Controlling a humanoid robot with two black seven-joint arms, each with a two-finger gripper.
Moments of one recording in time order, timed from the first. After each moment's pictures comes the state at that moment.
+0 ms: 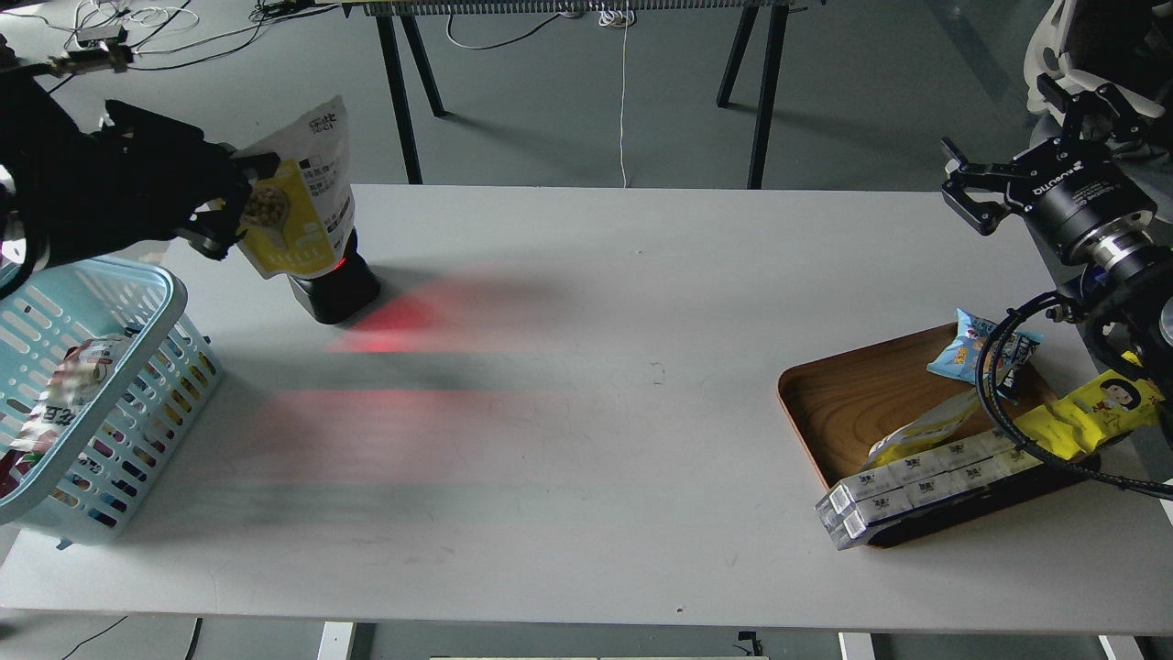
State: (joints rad) left arm -0.80 1.32 -0.71 -1.76 1.94 -0.33 -0.21; right arm 0.67 -0.54 0.95 0.73 0.47 0.49 -0.17
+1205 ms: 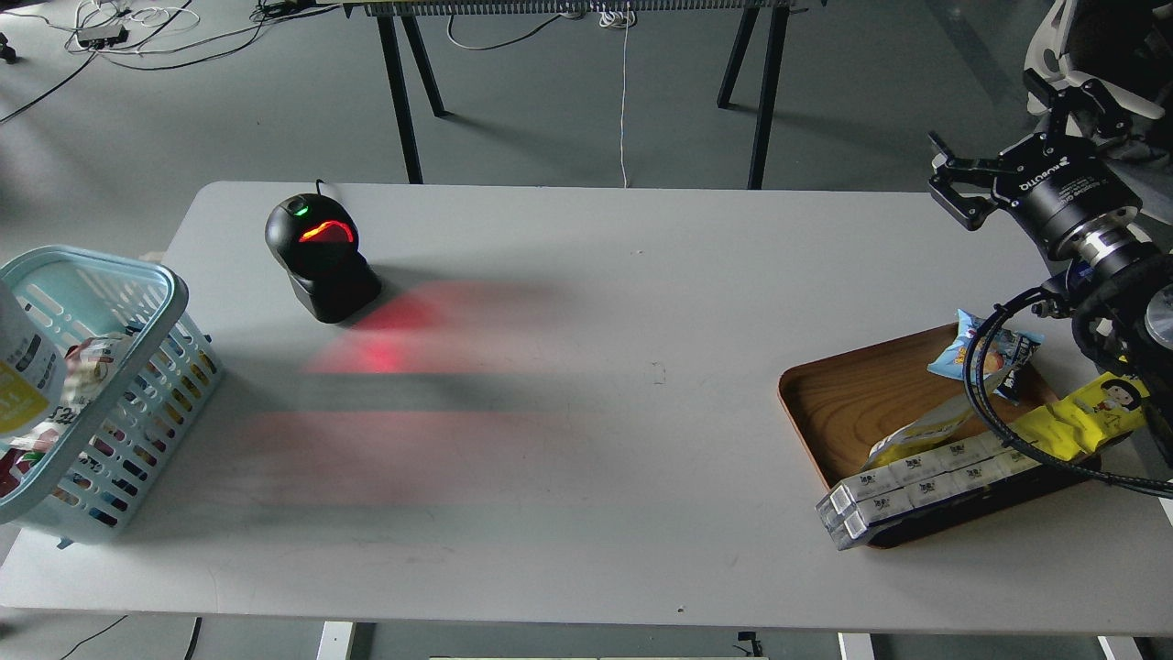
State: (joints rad) left arm -0.79 1.68 0.01 -1.44 1.64 0.19 -0.40; right arm 0.68 -0.52 0.96 0.73 0.47 0.49 -0.17
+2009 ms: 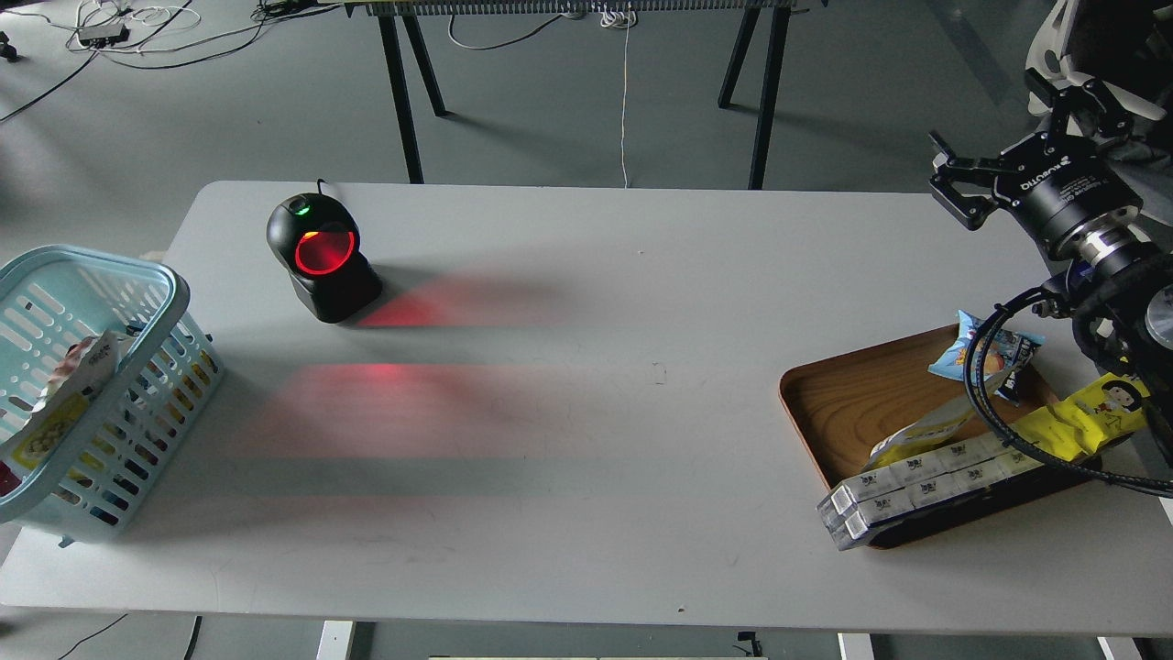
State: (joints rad) left arm -0.91 1.65 -0.08 -1.36 1.52 0.31 -0.41; right arm 0.68 -0.52 0.96 0.73 0.47 0.49 -0.17
